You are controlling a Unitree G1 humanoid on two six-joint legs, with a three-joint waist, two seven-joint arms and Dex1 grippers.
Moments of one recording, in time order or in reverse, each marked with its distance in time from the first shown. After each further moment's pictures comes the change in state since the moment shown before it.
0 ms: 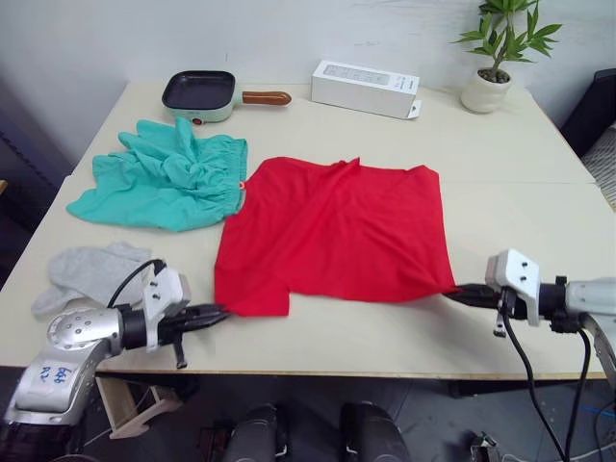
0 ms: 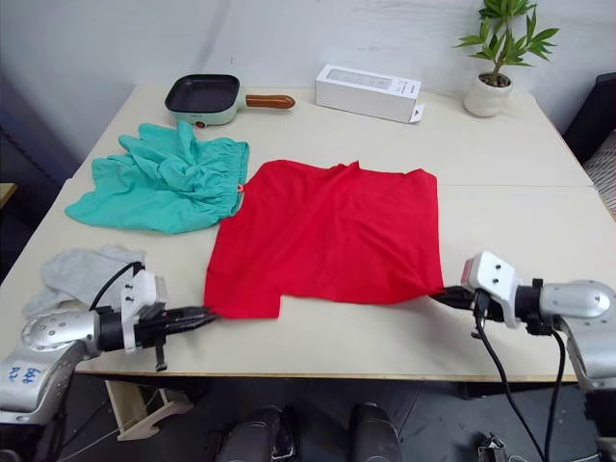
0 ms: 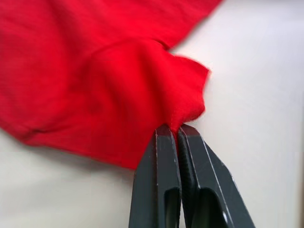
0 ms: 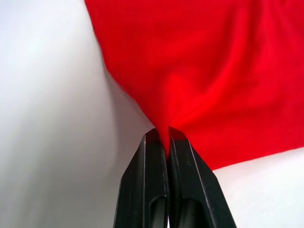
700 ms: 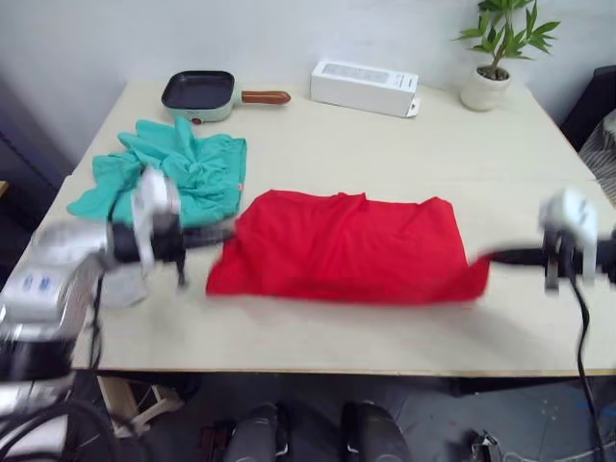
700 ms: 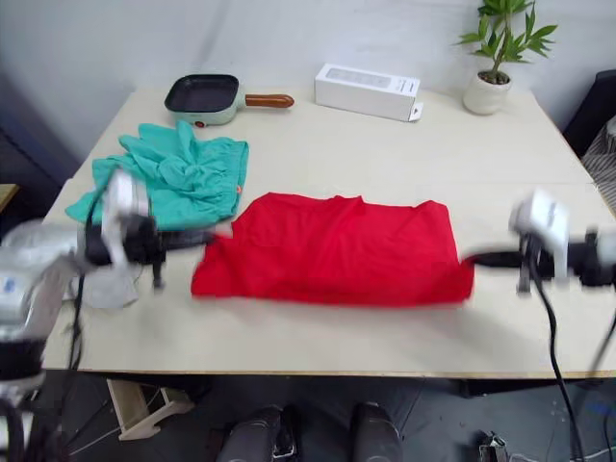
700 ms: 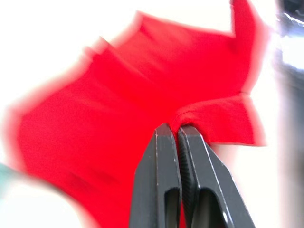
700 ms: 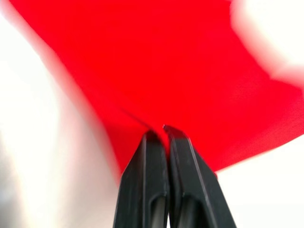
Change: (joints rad) left arm -0.718 -0.028 -0.066 0.292 -0.044 0.078 0.072; right arm -0.521 -0.097 -0.010 0.241 0.079 0.197 0.098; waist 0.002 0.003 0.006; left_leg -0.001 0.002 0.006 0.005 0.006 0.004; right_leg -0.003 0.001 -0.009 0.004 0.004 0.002
